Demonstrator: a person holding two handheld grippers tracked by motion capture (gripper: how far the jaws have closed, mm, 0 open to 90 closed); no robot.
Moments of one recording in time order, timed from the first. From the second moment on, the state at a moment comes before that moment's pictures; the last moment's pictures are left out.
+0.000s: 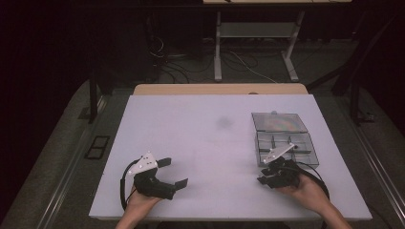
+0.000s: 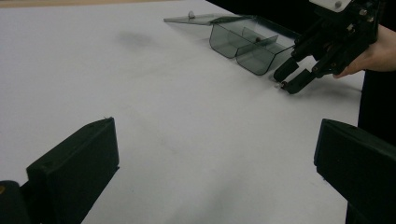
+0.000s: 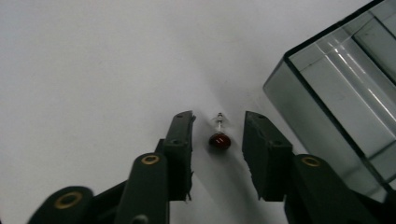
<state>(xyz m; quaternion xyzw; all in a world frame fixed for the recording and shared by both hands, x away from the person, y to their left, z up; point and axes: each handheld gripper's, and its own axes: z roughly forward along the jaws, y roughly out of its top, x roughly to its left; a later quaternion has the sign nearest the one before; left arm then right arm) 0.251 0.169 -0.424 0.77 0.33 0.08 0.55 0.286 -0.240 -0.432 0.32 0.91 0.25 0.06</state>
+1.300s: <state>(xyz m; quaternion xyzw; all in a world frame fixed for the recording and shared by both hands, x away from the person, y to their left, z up) 0.251 0.169 -0.424 0.77 0.32 0.08 0.55 0.282 -0.259 -0.394 0.32 0.91 0.28 0.03</state>
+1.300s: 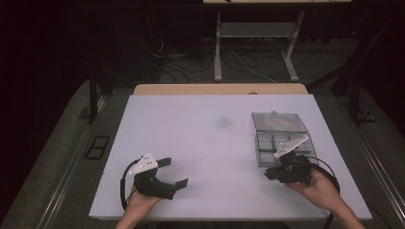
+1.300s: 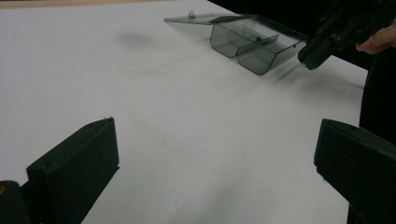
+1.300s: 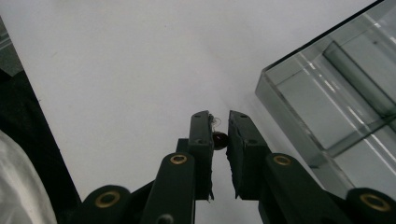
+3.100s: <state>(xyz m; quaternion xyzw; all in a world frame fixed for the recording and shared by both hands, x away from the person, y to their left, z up) 0.251 0.170 -0.424 0.77 0.32 0.09 0.54 0.338 -0.342 -0.352 0.41 0.86 0.28 0.09</state>
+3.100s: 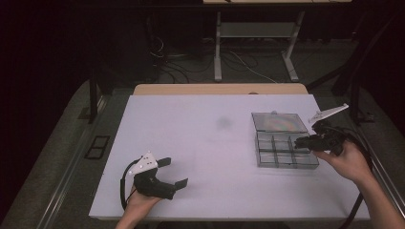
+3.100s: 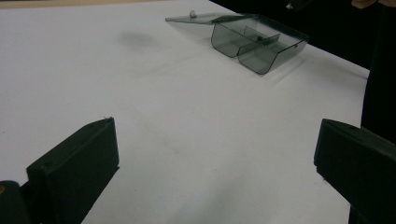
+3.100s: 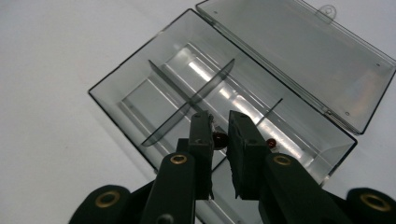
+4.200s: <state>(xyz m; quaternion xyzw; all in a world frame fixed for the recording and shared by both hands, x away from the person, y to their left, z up) 0.252 0.171 -0.424 0.77 0.32 0.08 0.54 0.384 -0.360 -0.410 0.47 0.85 0.22 0.11</state>
